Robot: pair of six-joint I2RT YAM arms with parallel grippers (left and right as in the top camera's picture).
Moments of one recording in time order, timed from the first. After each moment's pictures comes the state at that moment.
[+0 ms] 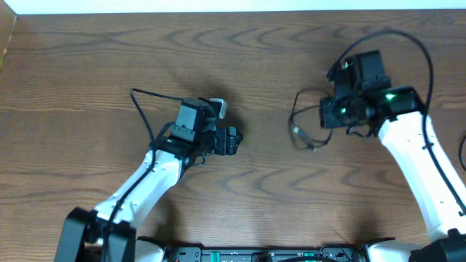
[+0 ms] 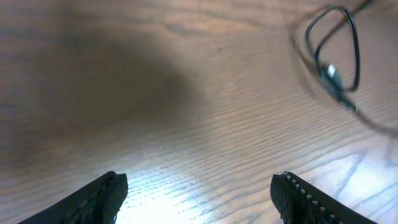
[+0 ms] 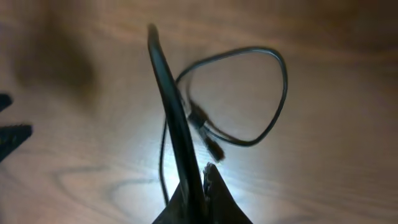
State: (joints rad) left arm -0.35 1.45 0.74 -0.23 0.34 -0.27; right arm 0.22 1.49 1.30 -0.95 -0.14 0.14
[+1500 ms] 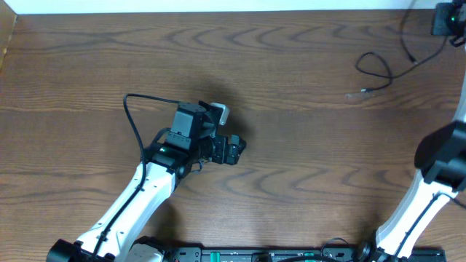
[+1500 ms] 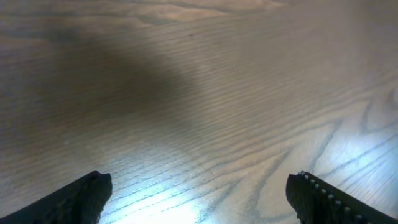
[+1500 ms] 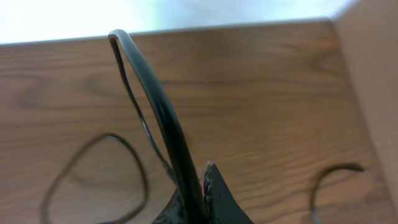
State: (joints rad) left arm -0.38 1.31 0.74 -0.37 0.36 -0.20; right arm -0.34 2.25 2.34 -0.94 0.04 -0.20
